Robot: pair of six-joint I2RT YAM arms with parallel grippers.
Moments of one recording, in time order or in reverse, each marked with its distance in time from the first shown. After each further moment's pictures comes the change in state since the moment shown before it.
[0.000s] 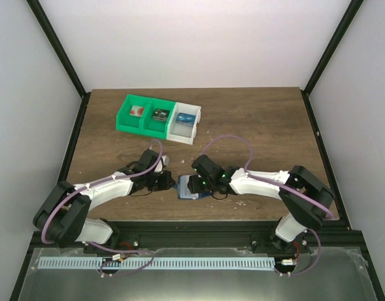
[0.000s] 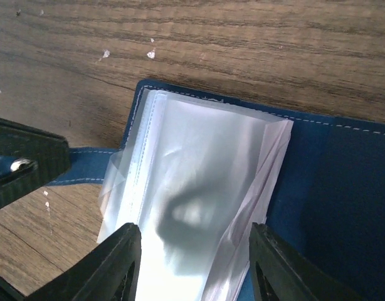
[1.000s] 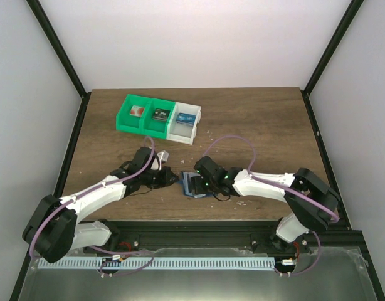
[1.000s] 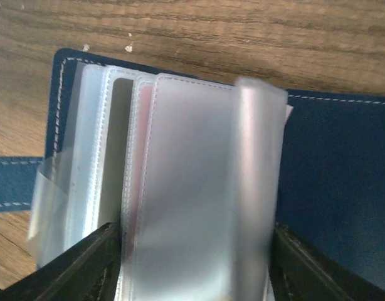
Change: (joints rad) left arm 0.000 -0.154 0.002 0.018 0.109 -0.097; right arm 0.000 -0.041 -0.026 -0.028 0.039 -0.016
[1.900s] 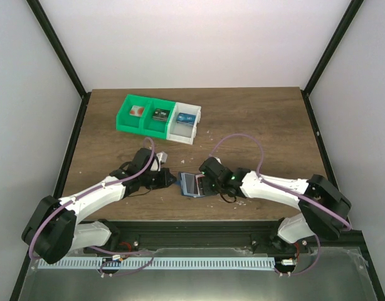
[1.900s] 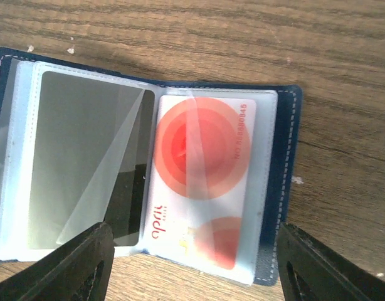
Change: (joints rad) left arm 0.000 -0.010 -0.008 -0.028 -0.041 0.032; right arm 0.000 -0.101 -0.024 -0.136 0.127 -0.042
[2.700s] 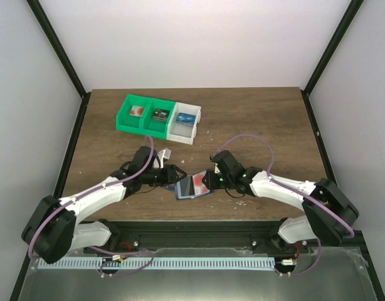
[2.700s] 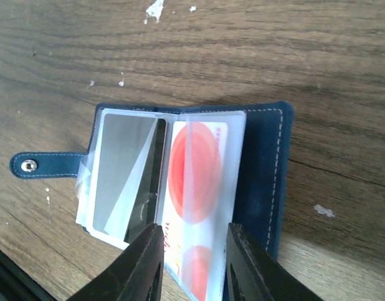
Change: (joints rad) left arm -0.017 -0.028 0.003 0.113 0.067 -0.090; right arm -0.166 -0.069 -0.106 0.182 -0.249 -0.038
